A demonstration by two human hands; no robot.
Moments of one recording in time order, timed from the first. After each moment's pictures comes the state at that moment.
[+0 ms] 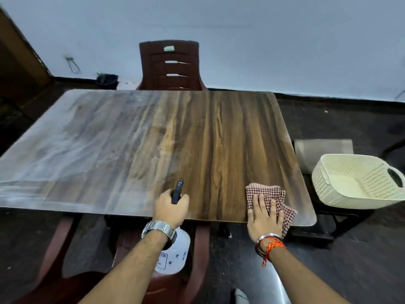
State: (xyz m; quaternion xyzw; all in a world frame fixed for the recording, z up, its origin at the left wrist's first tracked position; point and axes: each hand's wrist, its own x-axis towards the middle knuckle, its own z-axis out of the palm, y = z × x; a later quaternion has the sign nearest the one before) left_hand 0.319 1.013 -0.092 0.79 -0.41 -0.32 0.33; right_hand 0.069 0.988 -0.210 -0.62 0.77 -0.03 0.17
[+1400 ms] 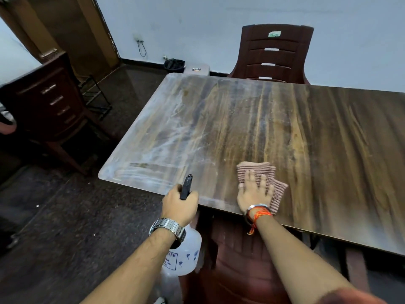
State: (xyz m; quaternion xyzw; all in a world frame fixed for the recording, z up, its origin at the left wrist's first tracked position) left_hand 0.742 1.066 -0.112 0.83 -0.33 -0.29 0.34; right_hand 0.564 0.952 -0.218 -0.71 0.69 -0.02 0.17
